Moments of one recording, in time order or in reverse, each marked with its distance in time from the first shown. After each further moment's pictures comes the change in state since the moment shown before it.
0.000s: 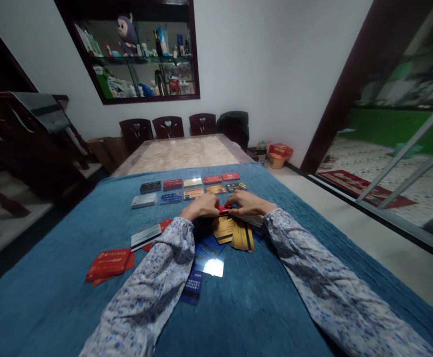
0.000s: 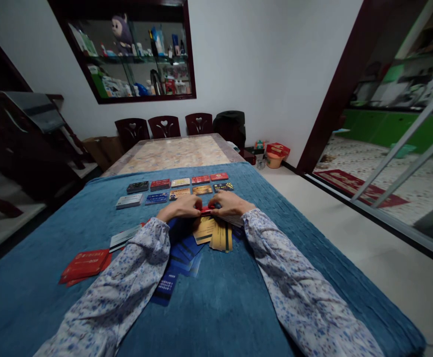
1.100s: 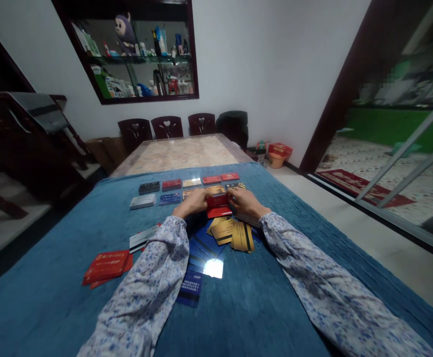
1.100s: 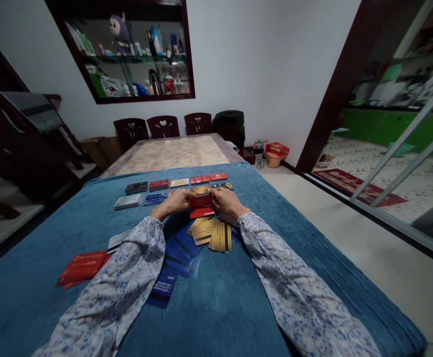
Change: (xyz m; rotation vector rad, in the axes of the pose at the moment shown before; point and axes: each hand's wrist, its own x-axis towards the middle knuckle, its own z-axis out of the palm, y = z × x) left_hand 0.006 -0.033 0.003 -0.040 0.195 0.005; right_hand 0.008 -0.004 0.020 -0.153 0.210 0.347
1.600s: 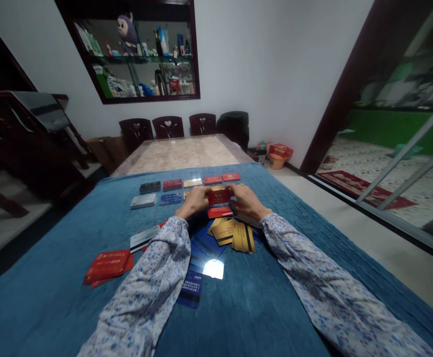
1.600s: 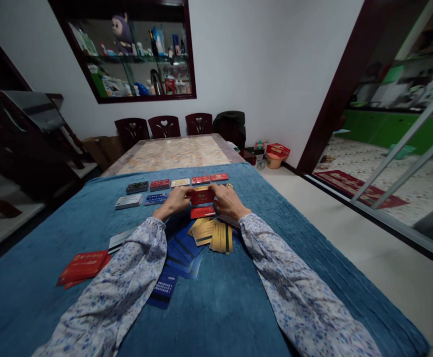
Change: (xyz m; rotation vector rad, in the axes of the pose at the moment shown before) left_hand 0.006 -0.006 0.010 -0.106 0.188 -0.084; right_hand 0.000 0.006 0.004 0.094 0.165 -0.112
